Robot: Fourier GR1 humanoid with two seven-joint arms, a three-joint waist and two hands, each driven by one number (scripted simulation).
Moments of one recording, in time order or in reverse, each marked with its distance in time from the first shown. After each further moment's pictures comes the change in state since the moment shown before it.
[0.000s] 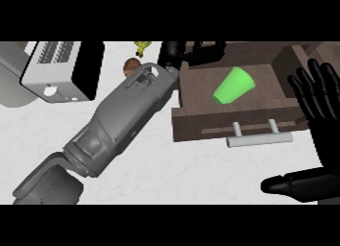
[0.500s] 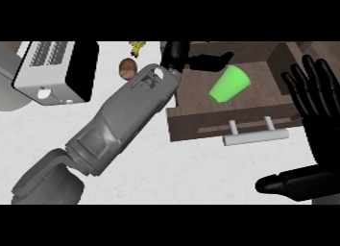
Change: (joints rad) left arm -0.035 0.000 -0.137 0.064 0.027 0.053 0.034; right arm -0.028 0.017 0.019 0.007 -0.004 -0.004 -0.003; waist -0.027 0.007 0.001
